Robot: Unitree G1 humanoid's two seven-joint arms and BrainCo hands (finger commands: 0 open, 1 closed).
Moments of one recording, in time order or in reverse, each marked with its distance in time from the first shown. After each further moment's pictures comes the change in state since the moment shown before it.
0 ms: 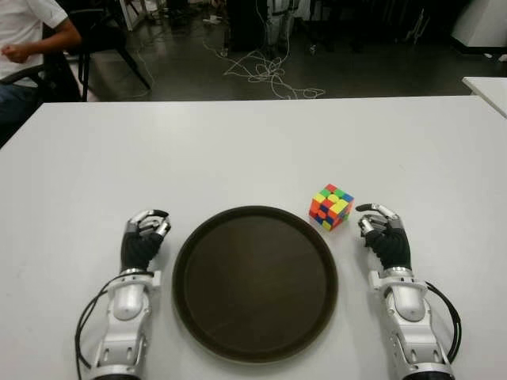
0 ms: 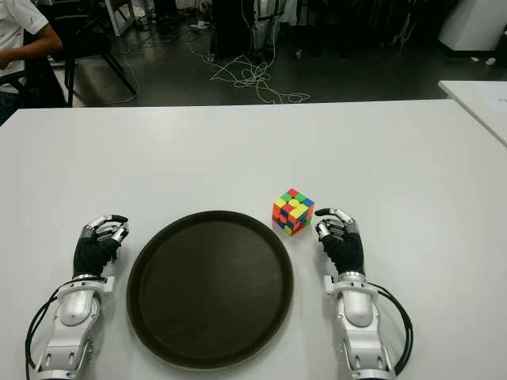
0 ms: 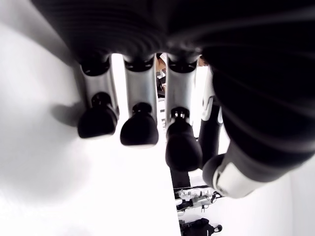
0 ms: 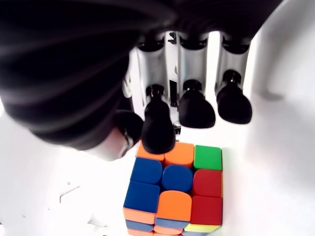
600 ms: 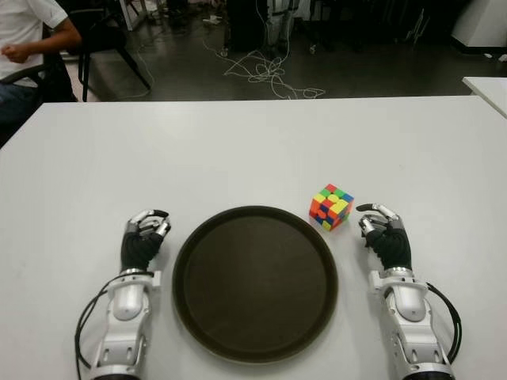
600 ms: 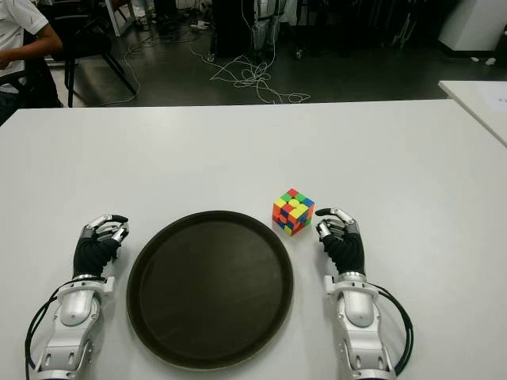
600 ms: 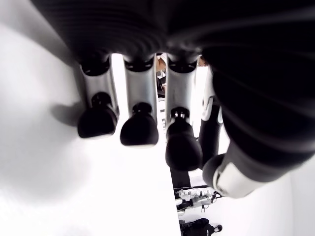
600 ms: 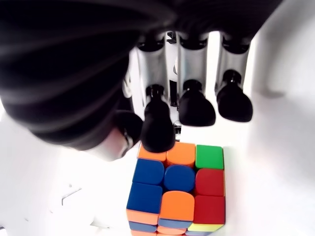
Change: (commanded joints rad) left arm -0.001 0.006 -0.005 0.005 0.010 -0.008 0.001; right arm 0.000 -0.004 0.004 0.000 0.010 0.000 0.005
